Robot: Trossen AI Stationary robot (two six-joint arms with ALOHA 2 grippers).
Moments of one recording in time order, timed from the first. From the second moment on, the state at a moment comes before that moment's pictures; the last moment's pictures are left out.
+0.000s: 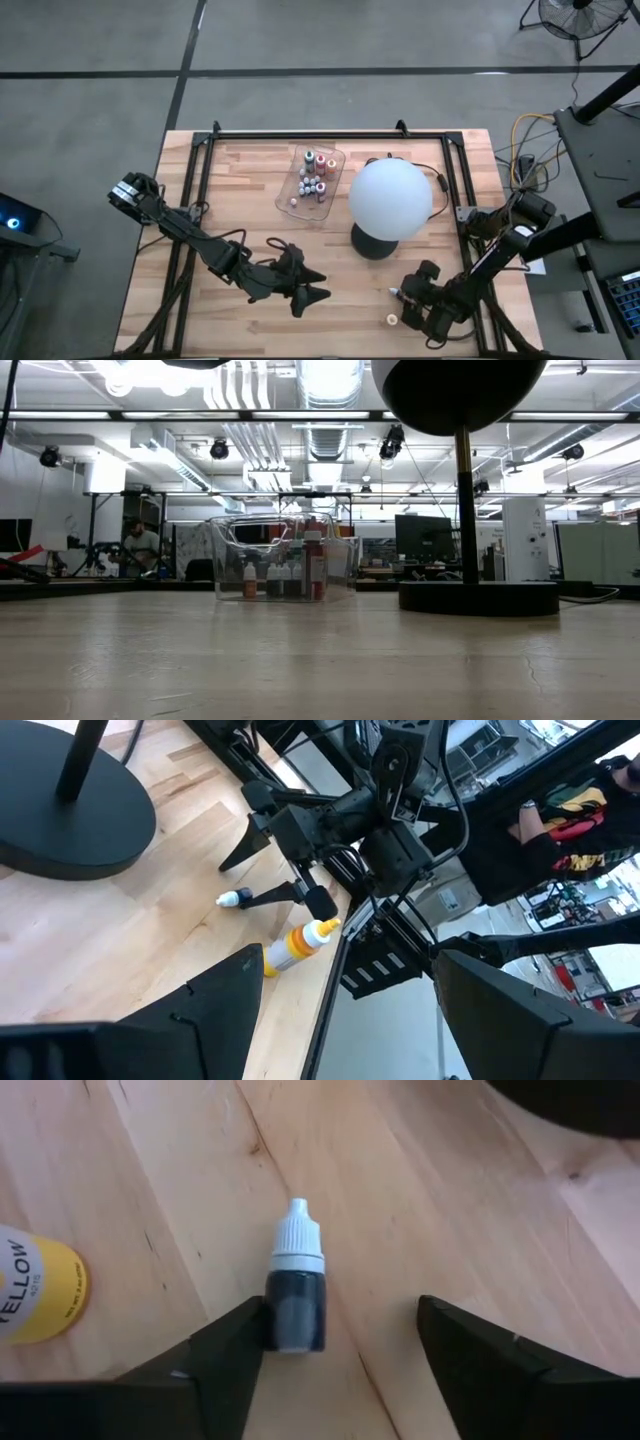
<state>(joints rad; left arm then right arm) -0.57 1.55 1.14 0.10 -0.47 -1.05 0.95 1.75 0.83 -0.56 0.50 1.43</state>
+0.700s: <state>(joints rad) -0.56 1.55 1.14 0.10 -0.45 -0.94 0.98 1.64 0.93 -0.70 0.45 1.46</state>
